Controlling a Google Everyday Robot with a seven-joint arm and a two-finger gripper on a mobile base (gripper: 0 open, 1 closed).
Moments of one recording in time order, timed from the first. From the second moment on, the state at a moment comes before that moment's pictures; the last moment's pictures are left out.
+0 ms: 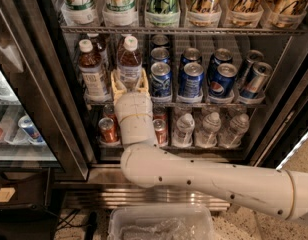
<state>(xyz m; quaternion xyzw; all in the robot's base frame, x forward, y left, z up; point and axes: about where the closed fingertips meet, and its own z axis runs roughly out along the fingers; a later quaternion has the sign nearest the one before) 0.630 0.061 0.882 -0.04 0.60 0.09 0.80</state>
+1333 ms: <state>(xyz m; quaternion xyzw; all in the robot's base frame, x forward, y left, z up) 0.541 0.029 0.926 -0.05 0.61 0.15 0.77</state>
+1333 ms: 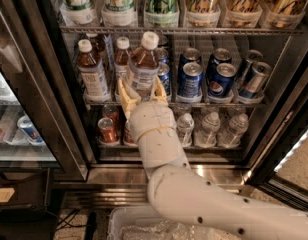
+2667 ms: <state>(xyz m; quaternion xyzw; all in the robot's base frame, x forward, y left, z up) 0.533 -0.059 0.934 -0.04 0.72 0.21 0.66</state>
